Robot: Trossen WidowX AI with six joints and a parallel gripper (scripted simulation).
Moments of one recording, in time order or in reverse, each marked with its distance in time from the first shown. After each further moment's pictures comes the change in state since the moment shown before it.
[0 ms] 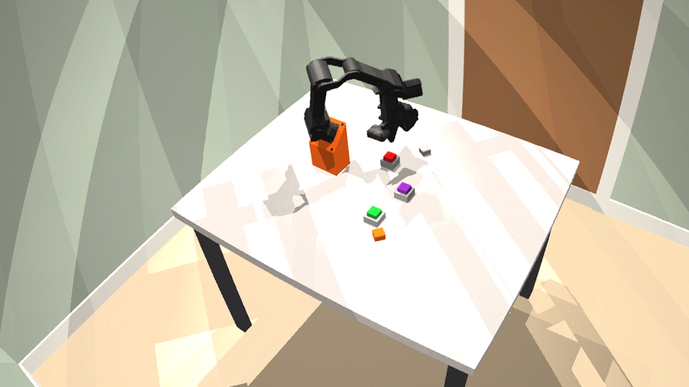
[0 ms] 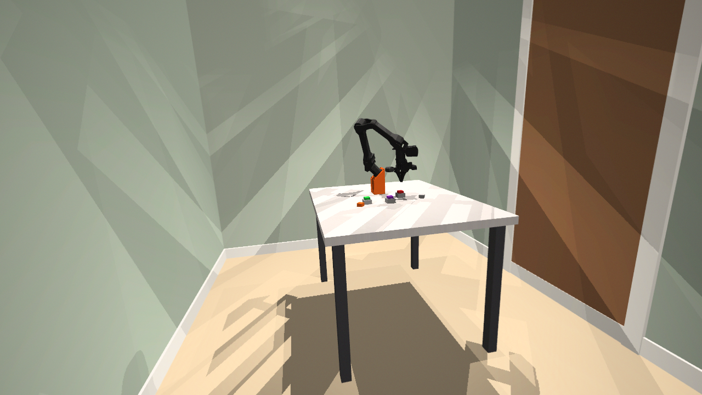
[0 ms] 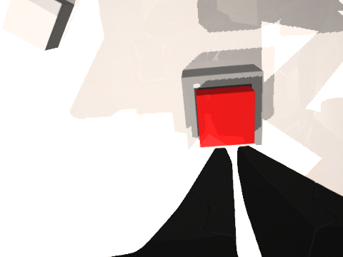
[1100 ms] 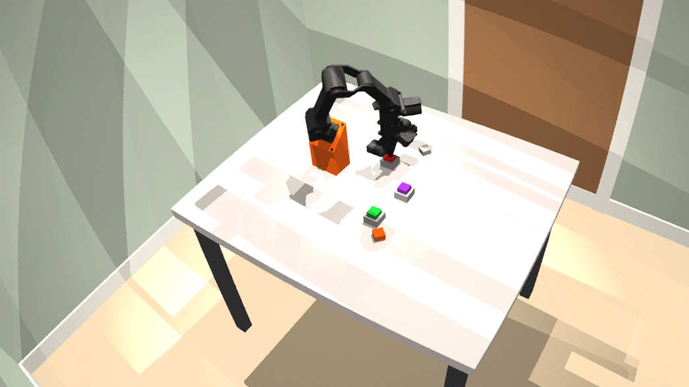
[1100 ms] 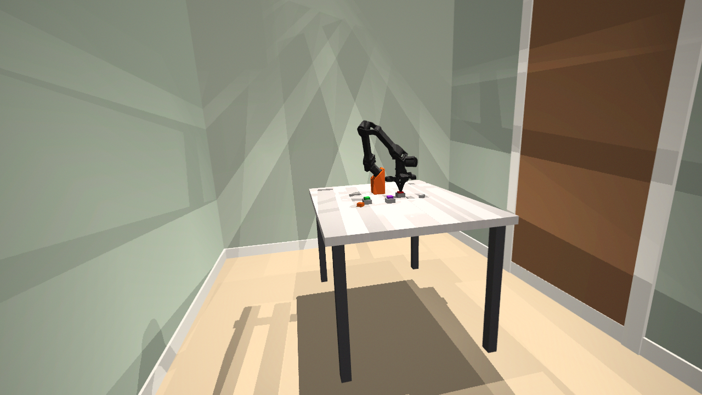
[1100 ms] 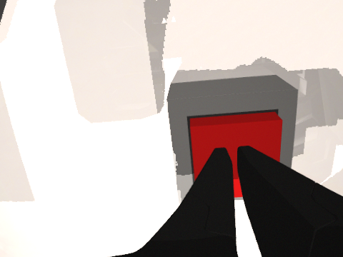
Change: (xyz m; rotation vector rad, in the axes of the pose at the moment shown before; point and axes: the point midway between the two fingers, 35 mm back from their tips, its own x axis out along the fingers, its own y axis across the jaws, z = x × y) arm 0.060 -0.005 -0.006 -0.002 0.009 -0.013
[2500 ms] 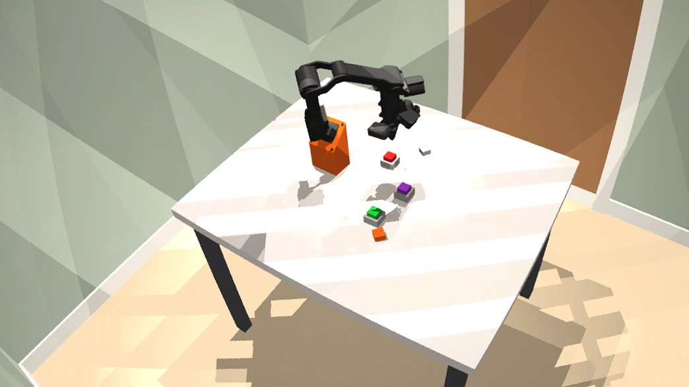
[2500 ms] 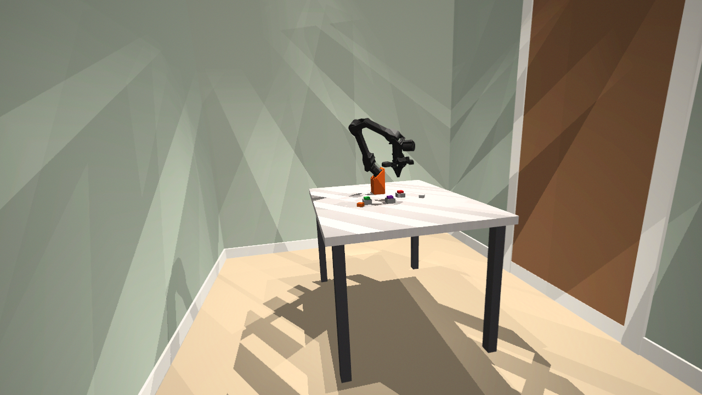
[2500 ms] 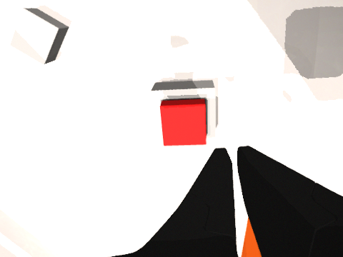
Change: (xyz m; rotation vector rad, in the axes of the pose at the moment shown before) arm -0.097 -0.023 0.026 -0.035 0.008 0.026
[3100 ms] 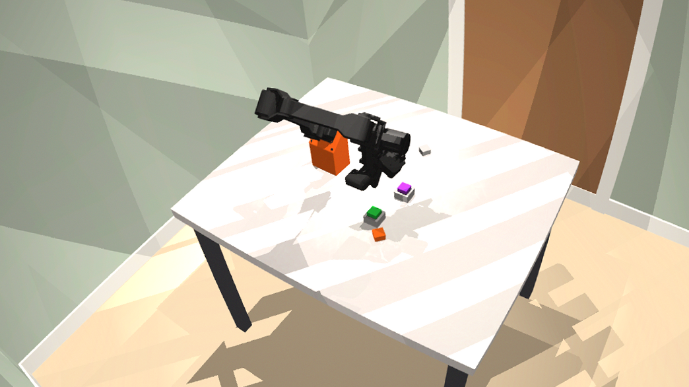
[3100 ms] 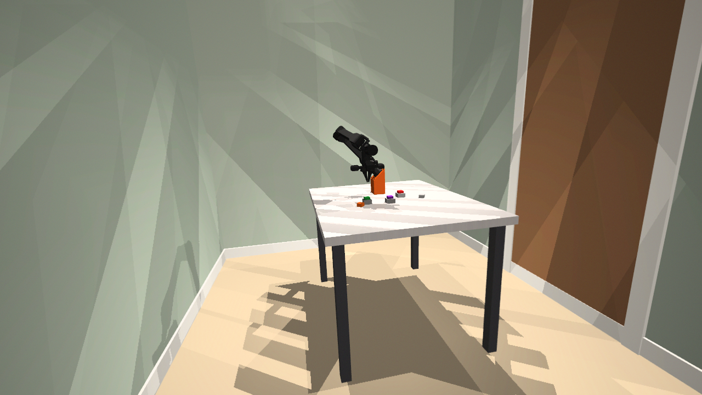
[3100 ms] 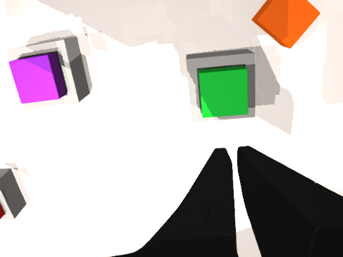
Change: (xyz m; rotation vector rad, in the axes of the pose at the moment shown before) arm -0.005 -0.211 0.061 0.042 -0.010 -0.033
